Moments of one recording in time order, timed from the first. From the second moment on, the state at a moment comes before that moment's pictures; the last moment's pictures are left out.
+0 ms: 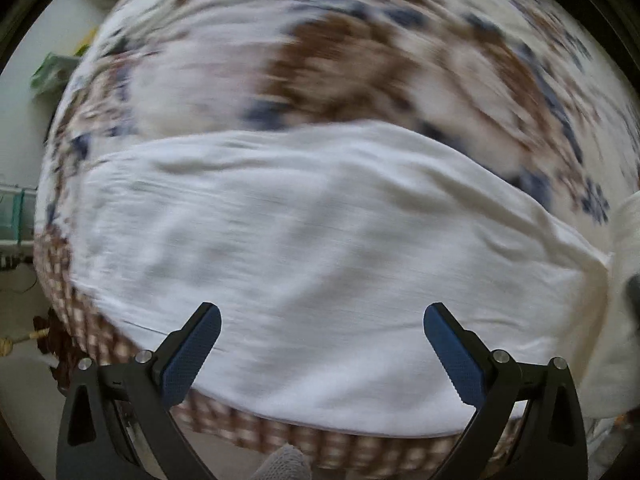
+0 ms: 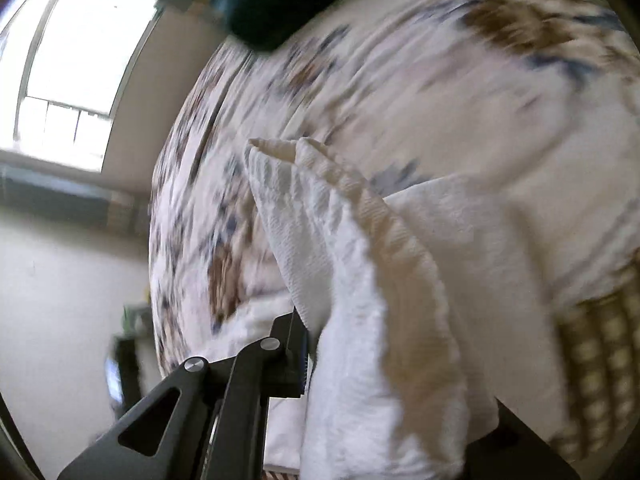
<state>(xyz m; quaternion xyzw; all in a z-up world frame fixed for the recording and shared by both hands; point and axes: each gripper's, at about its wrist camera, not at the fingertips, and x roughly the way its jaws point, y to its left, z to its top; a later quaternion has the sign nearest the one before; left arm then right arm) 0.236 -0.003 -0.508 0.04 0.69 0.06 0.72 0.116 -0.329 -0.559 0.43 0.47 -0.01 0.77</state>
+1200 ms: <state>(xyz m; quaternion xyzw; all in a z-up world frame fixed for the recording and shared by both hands) 0.244 -0.028 -0.546 -0.03 0.70 -0.06 0.71 0.128 -0.275 -0.618 0.23 0.71 -0.10 0.66</state>
